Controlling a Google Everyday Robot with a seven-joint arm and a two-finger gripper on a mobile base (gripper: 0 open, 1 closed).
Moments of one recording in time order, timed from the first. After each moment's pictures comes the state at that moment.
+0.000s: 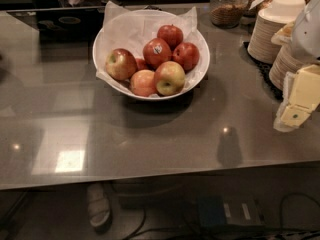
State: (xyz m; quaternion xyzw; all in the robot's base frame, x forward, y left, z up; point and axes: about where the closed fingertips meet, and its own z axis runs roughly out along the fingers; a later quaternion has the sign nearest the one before) arm 0.438 -0.217 0.976 -0.60 0.78 -0.03 0.16
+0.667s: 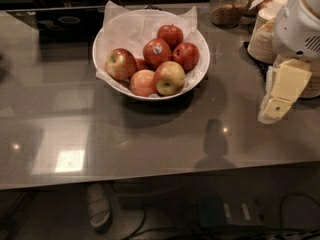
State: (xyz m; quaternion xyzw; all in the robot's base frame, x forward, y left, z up) arm 0.457 -0.196 0.975 -0.62 0.76 -0.03 0.17
